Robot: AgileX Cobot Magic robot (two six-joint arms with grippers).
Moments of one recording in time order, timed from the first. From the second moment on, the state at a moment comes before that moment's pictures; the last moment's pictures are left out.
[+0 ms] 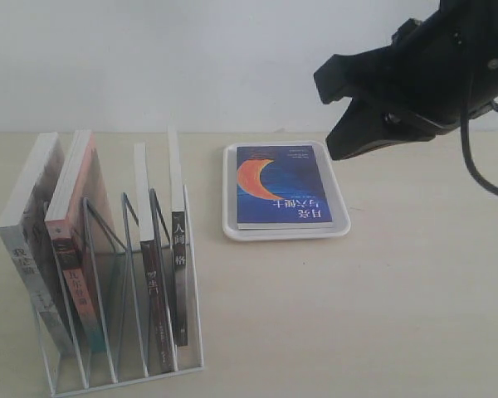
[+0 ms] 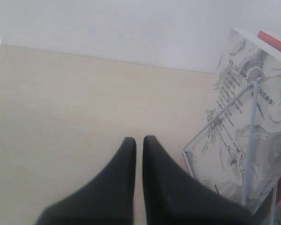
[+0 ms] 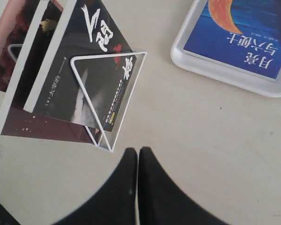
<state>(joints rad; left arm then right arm) 0.03 0.00 0.00 0.07 0.30 -0.20 0.45 1.34 -1.20 0.45 0.93 -0.17</state>
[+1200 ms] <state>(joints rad) 0.03 0.00 0.00 0.07 0.30 -0.20 0.45 1.36 -1.18 0.47 0.90 -0.17</state>
